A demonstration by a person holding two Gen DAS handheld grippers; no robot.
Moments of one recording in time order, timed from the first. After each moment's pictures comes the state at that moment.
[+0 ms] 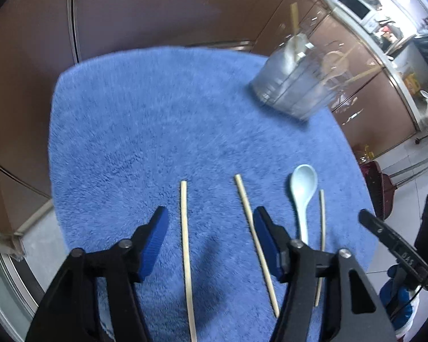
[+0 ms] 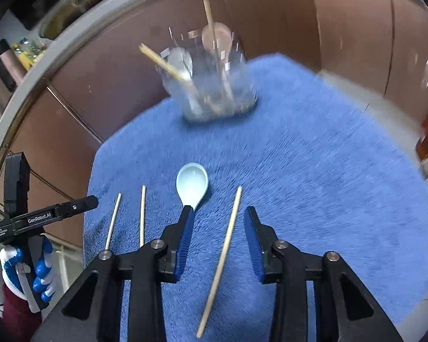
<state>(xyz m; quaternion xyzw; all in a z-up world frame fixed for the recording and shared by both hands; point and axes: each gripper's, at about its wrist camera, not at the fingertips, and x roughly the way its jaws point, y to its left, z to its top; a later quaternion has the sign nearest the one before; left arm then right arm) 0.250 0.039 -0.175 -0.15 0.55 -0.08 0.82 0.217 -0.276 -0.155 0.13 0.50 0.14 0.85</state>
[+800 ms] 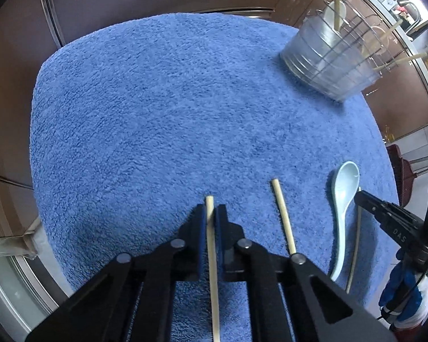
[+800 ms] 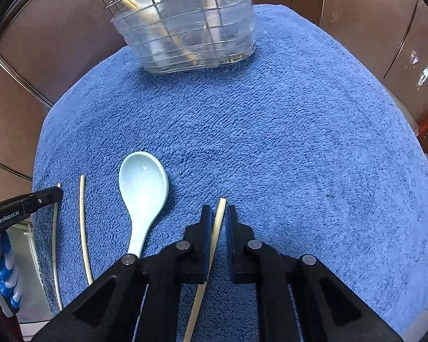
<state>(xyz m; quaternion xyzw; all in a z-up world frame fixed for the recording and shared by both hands) 0.303 0.023 -0.217 -0.10 0.61 -0.07 0.79 0.290 -0.235 -0.223 0.04 0.59 0.09 0.80</state>
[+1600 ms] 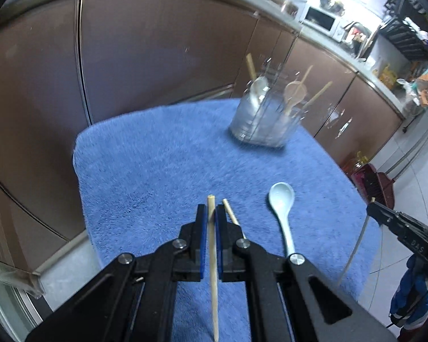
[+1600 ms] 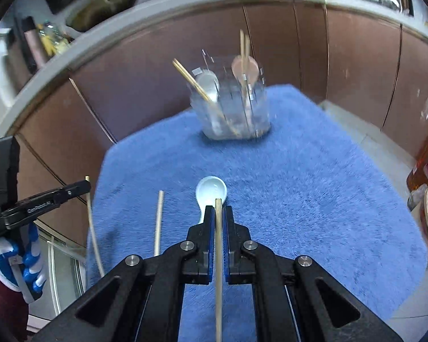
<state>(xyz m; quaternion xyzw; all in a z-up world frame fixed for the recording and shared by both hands) 0.196 0.036 -0.099 -0.08 0.42 -0.10 0.90 0.171 -0.255 -0.100 0.07 0.42 0.15 0.89</state>
